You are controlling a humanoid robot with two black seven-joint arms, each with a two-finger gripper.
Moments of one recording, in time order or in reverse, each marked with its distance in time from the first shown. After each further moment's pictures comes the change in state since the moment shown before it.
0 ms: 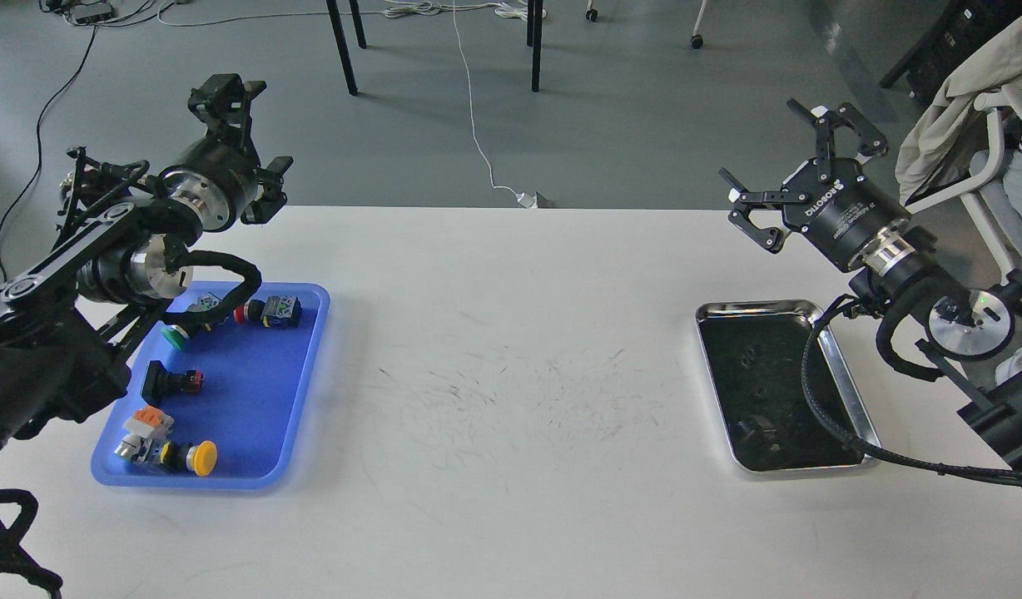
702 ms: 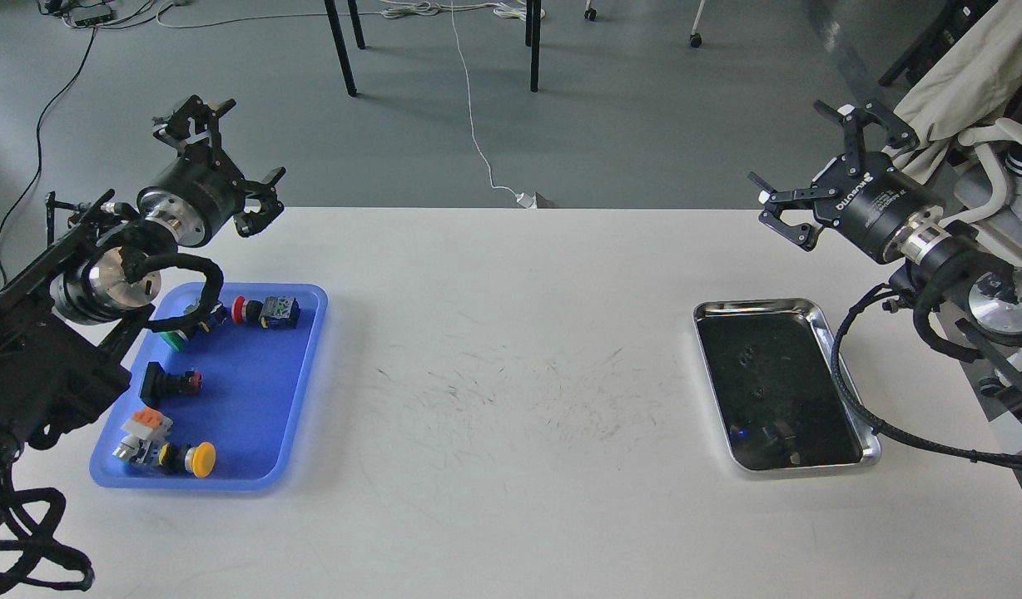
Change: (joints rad) left arm 0.010 -0.071 -0.114 0.258 -0.182 -0.300 -0.008; right arm 0.031 -0.047 0.063 0.006 0.017 -0.125 -0.128
